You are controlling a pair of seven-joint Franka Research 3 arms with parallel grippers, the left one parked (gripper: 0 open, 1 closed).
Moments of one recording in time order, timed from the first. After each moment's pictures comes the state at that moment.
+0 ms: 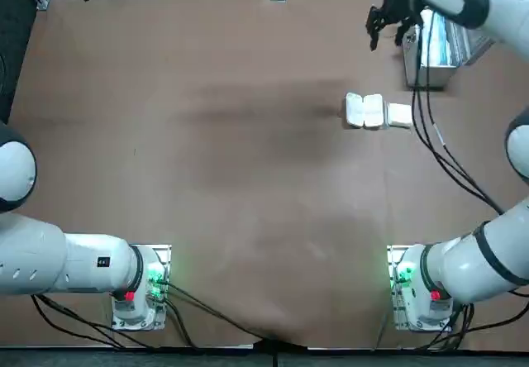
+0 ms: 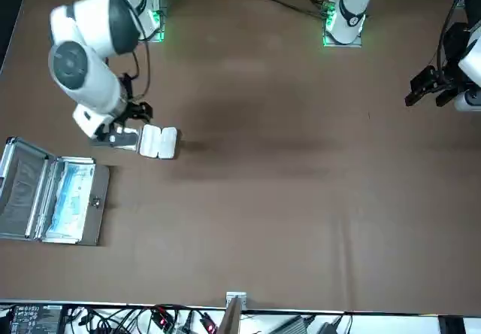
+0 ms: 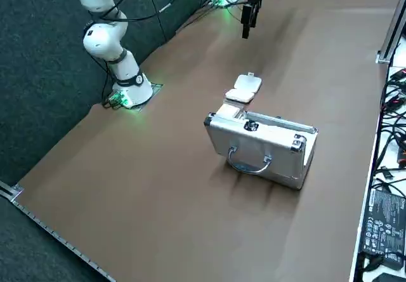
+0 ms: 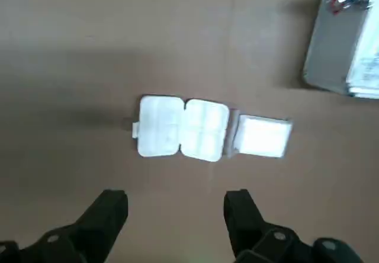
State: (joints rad) arm 0.35 0.20 -0.01 -1.72 -0.04 1.72 0.29
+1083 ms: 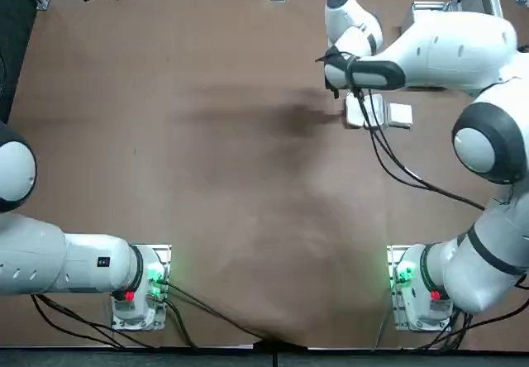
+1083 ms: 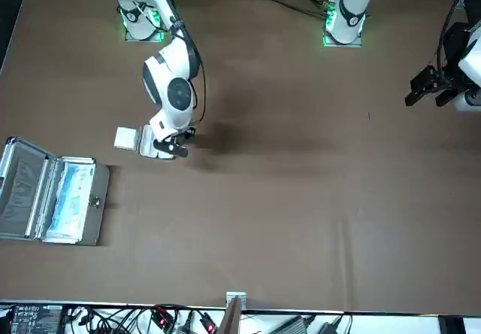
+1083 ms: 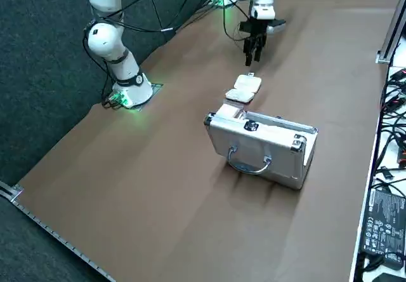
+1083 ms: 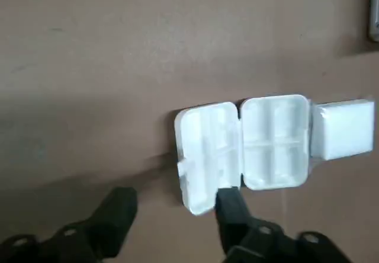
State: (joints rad) arm 0.56 0.41 -0.01 -1.88 -0.23 2.05 0.84
